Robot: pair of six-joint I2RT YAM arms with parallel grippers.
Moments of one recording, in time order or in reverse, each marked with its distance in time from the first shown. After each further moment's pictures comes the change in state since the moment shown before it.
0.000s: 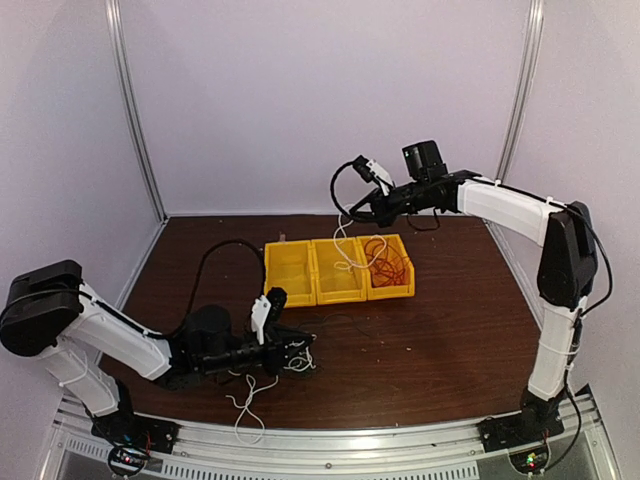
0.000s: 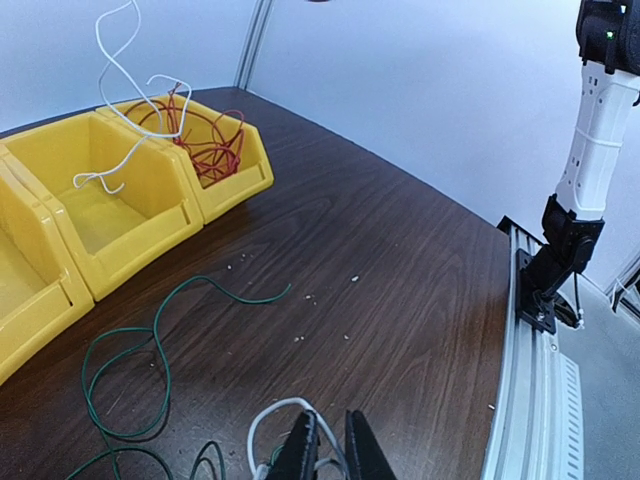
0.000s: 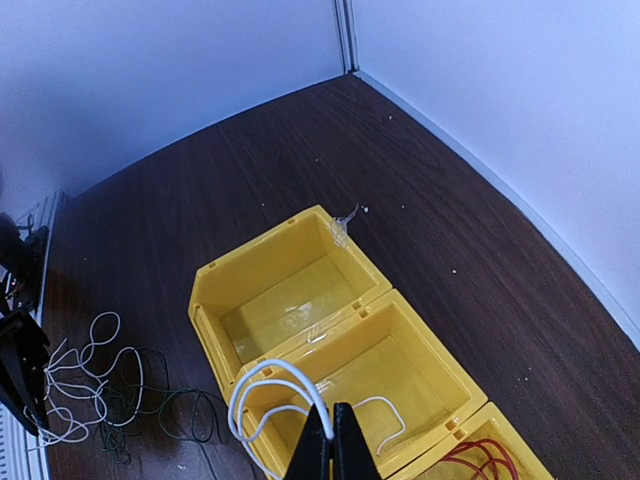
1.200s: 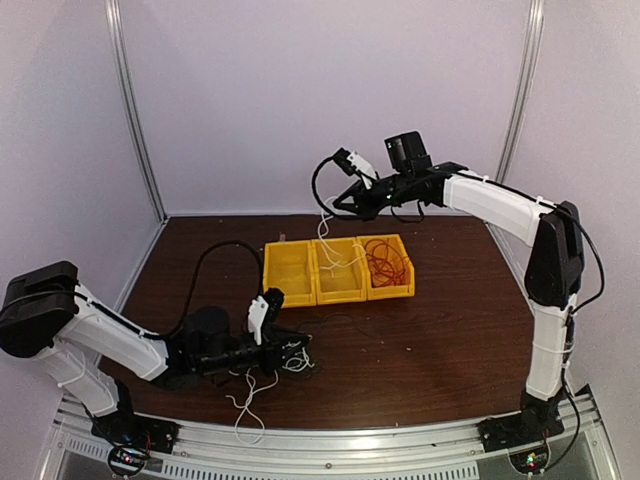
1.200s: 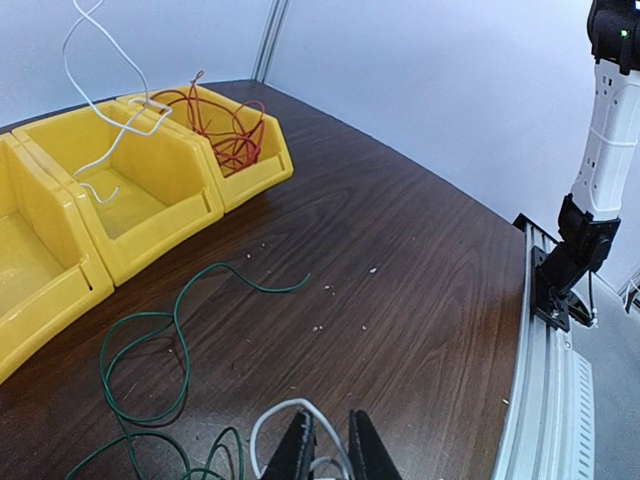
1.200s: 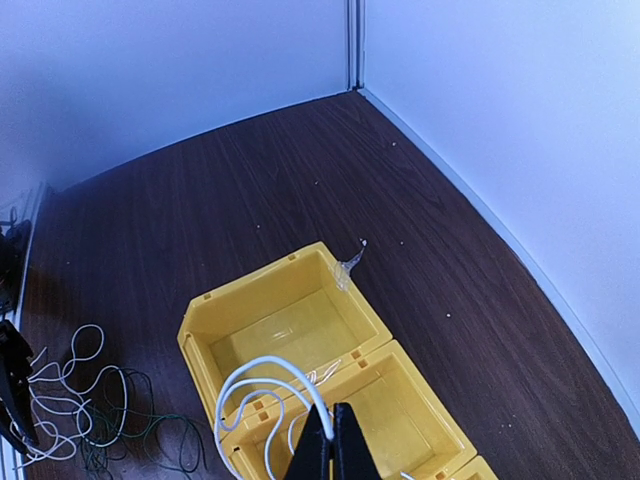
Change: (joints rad) left arm 0.000 -0.034 -0.016 -0.042 -0.041 0.000; right arm 0.071 0.077 0.154 -0.039 0.082 -0.045
